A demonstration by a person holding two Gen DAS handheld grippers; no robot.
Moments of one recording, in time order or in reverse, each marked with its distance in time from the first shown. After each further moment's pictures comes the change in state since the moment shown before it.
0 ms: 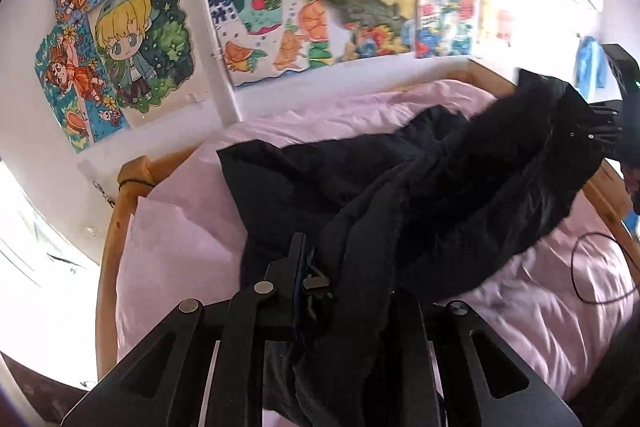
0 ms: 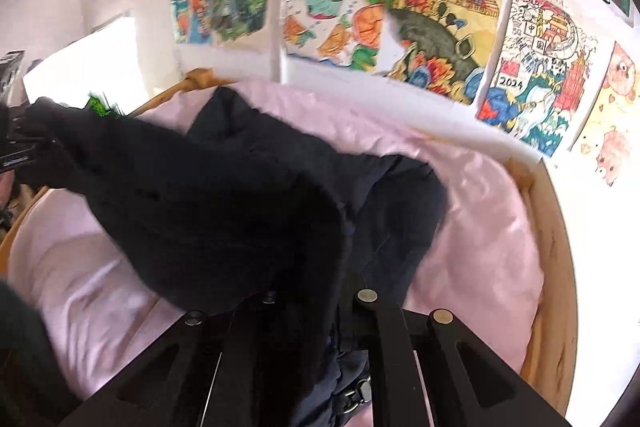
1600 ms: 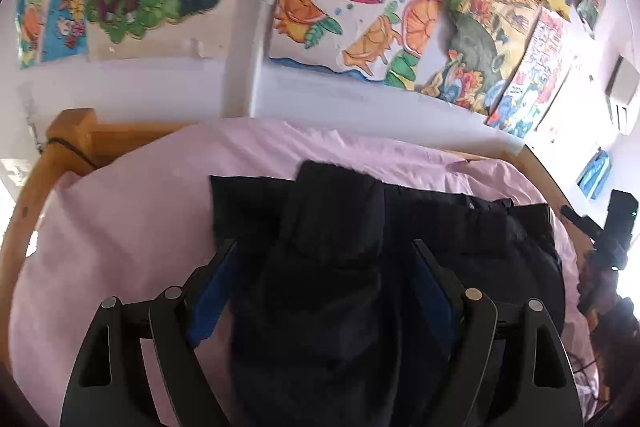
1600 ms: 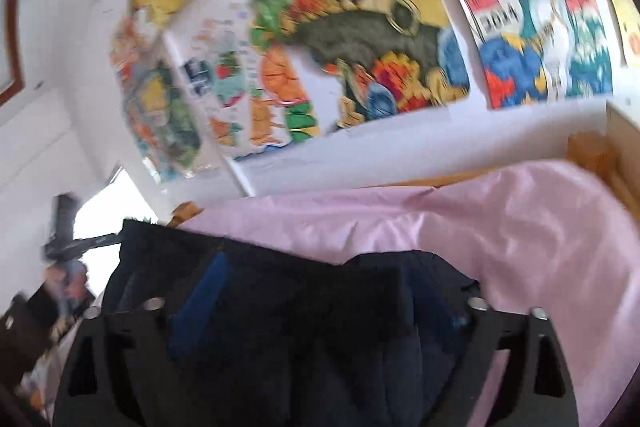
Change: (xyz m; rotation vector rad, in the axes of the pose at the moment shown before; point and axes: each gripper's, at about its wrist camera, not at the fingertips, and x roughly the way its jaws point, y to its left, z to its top) left arm 0.158 0.149 0.066 -0.348 -0.029 -0.184; right arm 0.147 -0.176 0.016 0.328 -0.316 0.323
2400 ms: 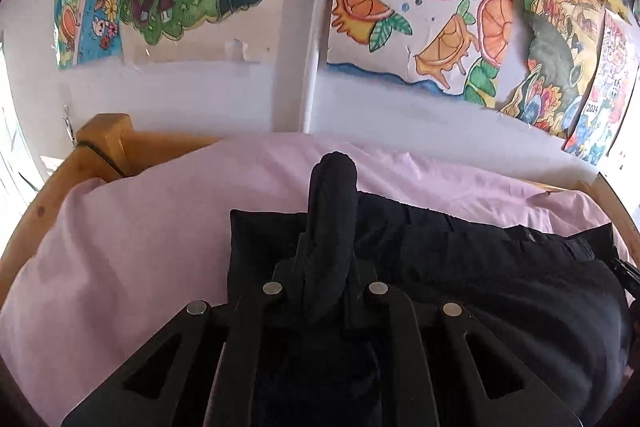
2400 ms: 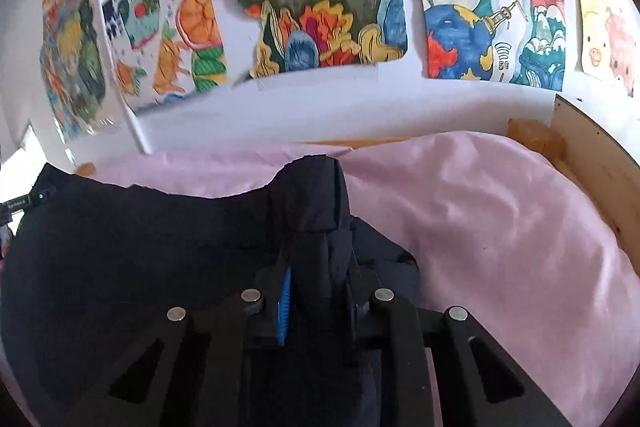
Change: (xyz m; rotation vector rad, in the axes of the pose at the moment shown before) left arm 0.071 0.014 0.007 -0.066 -0.088 0.242; right arm 0.082 -0.028 -0.026 -0.004 0.101 -0.390
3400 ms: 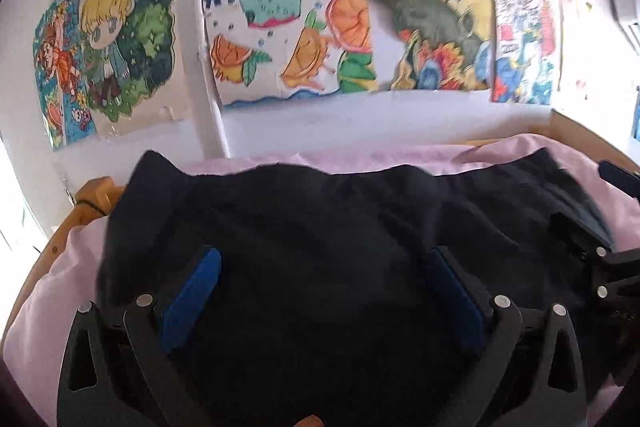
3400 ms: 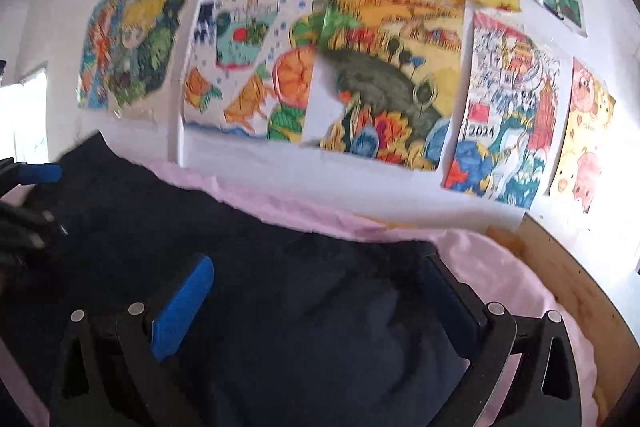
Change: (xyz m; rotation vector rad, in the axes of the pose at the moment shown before) left arm -0.052 -0.150 -0.063 0.235 -0.130 0.043; right arm -0.058 0.152 -0.032 -0.277 -0.247 -0.219
